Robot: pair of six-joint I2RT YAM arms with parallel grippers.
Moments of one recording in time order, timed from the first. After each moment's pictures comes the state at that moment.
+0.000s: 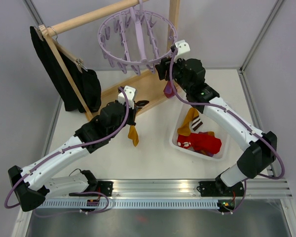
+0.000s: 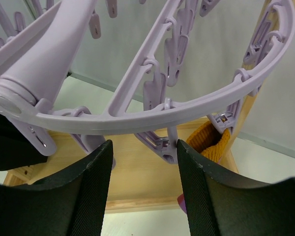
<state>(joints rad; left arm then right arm) -0.87 1.05 1.04 -0.32 -0.39 -0.18 0.57 1.54 1.47 0.07 0.06 0.07</state>
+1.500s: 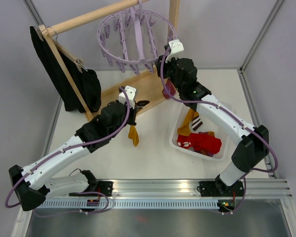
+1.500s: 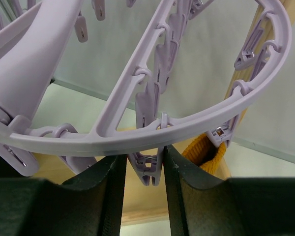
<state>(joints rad) -0.87 1.05 1.04 -0.32 -0.39 -0.18 0.61 1.63 1.52 0.13 0.18 0.03</state>
